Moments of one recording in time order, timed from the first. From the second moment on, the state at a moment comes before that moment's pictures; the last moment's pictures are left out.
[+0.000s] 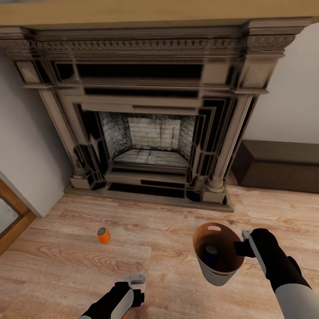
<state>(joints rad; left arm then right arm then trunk) -0.49 -0.13 -0.46 -0.46 0.59 0.46 0.38 -0.57 -0.19 -0.12 -0.98 0.06 1.05 0.10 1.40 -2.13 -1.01</state>
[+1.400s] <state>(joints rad) -0.49 -0.13 -0.46 -0.46 0.59 0.46 0.38 -0.52 -0.19 -0.18 -1.46 0.05 1.05 0.11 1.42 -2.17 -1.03</state>
